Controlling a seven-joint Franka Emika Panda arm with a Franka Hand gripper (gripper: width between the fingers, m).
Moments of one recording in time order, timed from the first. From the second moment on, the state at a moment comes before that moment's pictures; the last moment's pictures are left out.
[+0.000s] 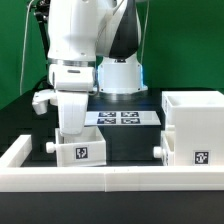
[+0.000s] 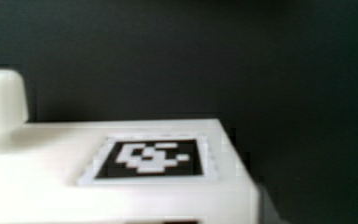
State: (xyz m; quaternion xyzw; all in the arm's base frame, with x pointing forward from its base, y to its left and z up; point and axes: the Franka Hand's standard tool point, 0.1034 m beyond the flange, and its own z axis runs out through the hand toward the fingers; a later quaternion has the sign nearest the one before) arm 0.493 -0.129 0.006 0.64 0.76 -0.02 0.06
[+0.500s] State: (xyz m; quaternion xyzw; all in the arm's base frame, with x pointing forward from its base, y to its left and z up) arm 0.490 -0.121 0.008 0.66 0.75 -0.02 0.06
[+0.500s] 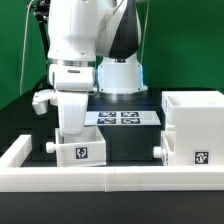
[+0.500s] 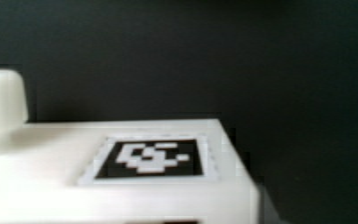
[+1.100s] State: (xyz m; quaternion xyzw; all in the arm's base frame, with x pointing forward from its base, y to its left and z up) arm 0.493 -0.050 0.033 0.73 0.68 0.01 0.06
